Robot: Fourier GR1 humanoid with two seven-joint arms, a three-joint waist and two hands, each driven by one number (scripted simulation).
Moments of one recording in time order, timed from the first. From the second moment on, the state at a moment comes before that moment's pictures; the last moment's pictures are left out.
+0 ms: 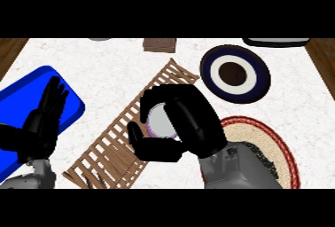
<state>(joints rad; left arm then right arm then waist) -0.07 0.14 0.08 -1.70 -0.01 0.11 0.17 -0.58 0.00 0.49 -1.73 0.58 0.03 0.47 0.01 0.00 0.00</state>
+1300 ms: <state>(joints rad) -0.09 0.13 0.10 -1.68 -0.03 0.10 0.17 -0.80 0.00 0.42 -1.41 0.18 -0.17 0.31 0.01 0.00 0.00</state>
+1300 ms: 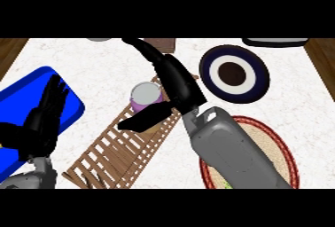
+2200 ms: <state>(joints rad) -0.09 0.13 0.11 -1.70 -0.03 0.10 0.18 -0.68 -0.35 -0.07 -1.50 -0.12 0.14 0.39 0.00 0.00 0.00</state>
